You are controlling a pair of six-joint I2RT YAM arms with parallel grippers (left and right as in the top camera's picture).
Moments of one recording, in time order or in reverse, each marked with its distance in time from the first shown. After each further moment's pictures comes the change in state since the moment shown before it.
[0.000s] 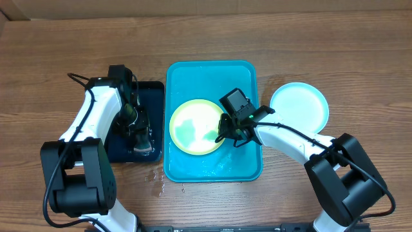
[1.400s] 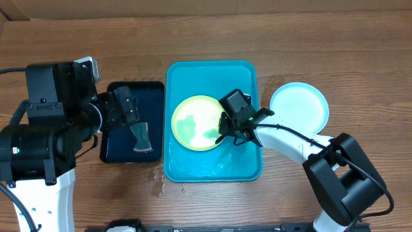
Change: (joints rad) left arm -0.008 -0.595 0.430 -0.304 0.073 -0.047; right arm 0.000 0.004 -0.010 0.048 0.090 -0.015
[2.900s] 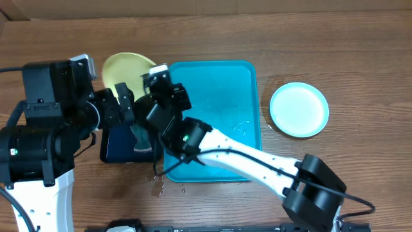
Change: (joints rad) left arm 0.003 0.000 0.008 0.026 -0.022 -0.013; right arm 0.429 0.118 0.537 0.202 0.816 -0.459
